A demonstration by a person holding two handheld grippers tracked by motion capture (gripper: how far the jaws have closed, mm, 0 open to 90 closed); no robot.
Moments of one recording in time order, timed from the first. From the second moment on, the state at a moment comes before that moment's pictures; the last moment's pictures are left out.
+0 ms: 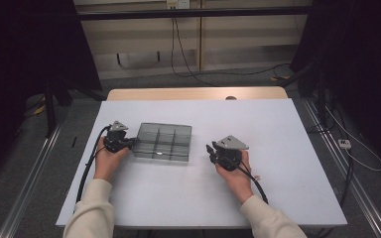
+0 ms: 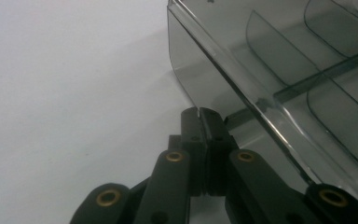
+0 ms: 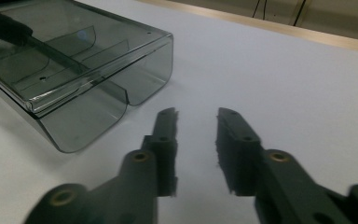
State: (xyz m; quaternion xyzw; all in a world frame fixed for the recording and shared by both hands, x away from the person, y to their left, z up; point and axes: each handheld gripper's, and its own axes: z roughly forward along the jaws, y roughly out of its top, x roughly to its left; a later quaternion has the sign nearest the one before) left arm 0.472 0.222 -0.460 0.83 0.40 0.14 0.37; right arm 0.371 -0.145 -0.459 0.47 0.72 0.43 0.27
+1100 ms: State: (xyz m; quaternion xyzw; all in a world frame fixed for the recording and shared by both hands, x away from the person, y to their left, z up) left arm 0.453 0.195 -0.455 0.85 0.36 0.11 0.37; right arm 0.379 -0.129 -0.463 0.47 0.76 0.40 0.22
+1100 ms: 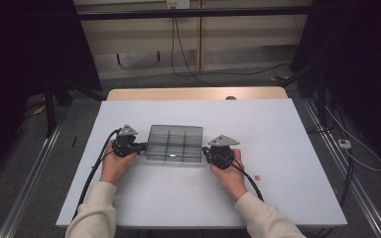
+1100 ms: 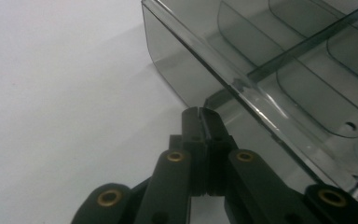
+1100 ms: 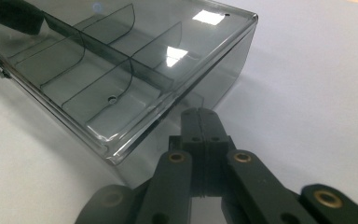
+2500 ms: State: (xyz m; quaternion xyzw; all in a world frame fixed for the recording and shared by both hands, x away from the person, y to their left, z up) left arm 0.414 0.181 -0.455 0.84 0.37 0.10 0.38; right arm 0.356 -0.139 -0.462 0.48 0.75 0.38 0.22
